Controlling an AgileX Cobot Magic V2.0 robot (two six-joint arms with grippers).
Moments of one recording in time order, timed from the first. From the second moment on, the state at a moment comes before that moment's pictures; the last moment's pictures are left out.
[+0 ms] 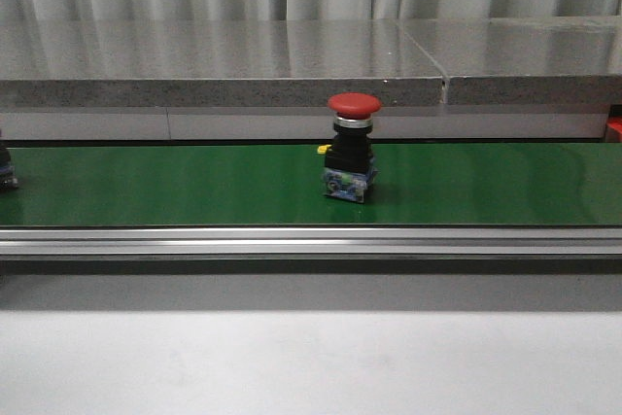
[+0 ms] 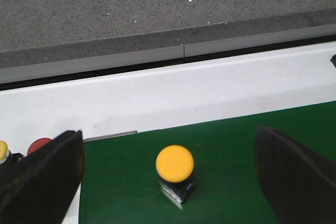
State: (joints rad) left arm -0.11 0.96 -0.91 -0.07 0.53 0.15; right arm -0.04 0.68 -0.60 0.17 0.55 -0.21
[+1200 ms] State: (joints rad) left arm -0.11 0.49 -0.57 -0.07 0.53 0.10; right arm -0.04 0.68 -0.60 0.18 0.56 -0.21
